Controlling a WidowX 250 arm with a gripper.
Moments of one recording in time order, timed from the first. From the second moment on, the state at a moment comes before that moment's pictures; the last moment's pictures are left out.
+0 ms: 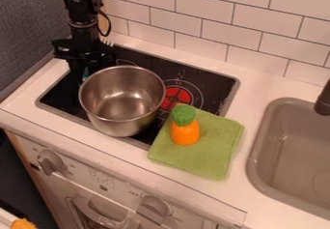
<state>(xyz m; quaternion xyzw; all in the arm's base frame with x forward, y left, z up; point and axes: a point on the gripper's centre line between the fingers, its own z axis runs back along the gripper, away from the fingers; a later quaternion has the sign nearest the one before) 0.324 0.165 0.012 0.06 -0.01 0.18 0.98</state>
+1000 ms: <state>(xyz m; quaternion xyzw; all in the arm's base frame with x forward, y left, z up) 0.348 0.028 0.118 0.00 -0.11 0.02 0.99</state>
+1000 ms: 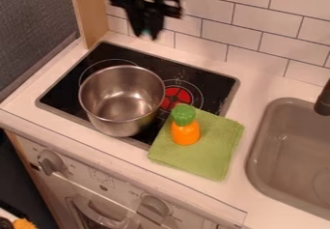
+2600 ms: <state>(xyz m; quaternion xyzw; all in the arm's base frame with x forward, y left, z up) 0.348 -0.046 0.042 0.00 -0.05 0.02 1.00</state>
